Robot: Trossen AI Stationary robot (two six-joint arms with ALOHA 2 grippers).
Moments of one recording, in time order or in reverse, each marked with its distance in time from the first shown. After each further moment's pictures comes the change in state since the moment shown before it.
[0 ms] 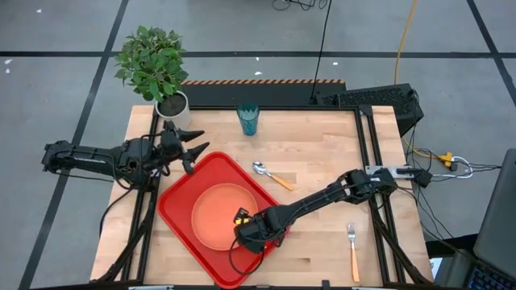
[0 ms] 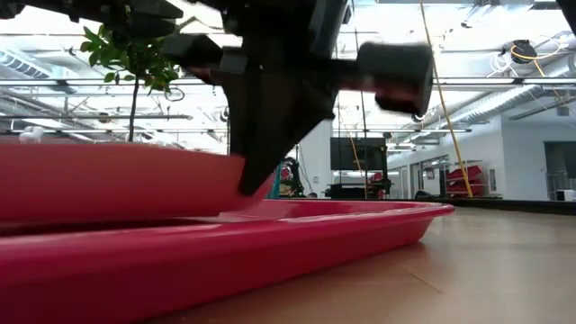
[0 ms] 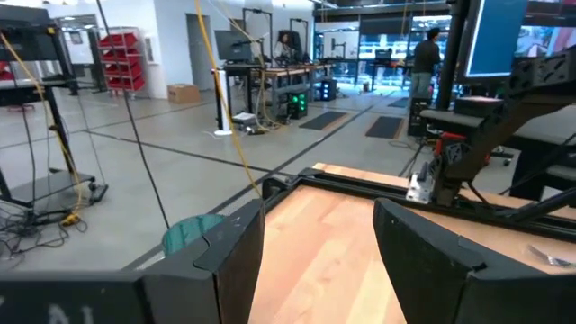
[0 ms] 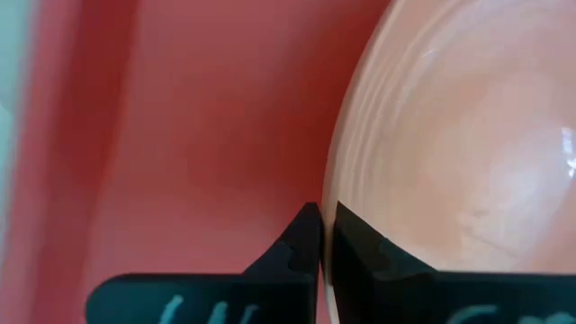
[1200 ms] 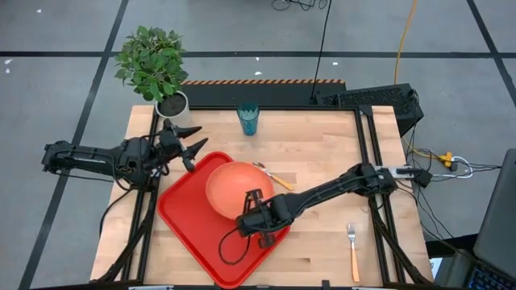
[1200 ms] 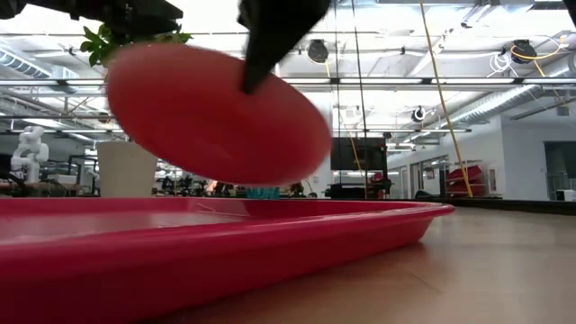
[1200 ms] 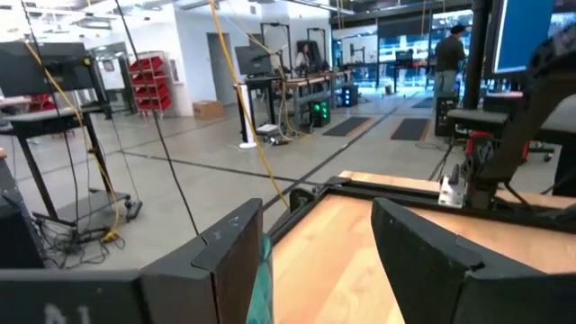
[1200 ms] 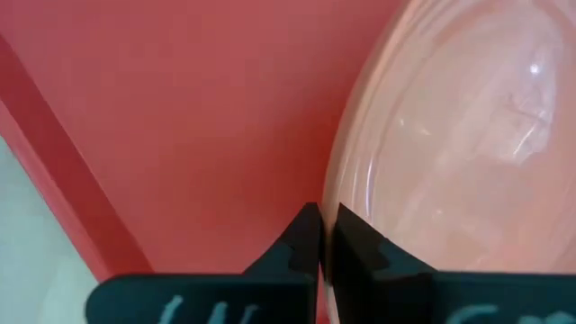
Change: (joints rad) left arm 0.007 0.000 0.000 0.039 -0.062 0.105; right arm -0.021 -0.100 0.099 -0.131 0.092 0.728
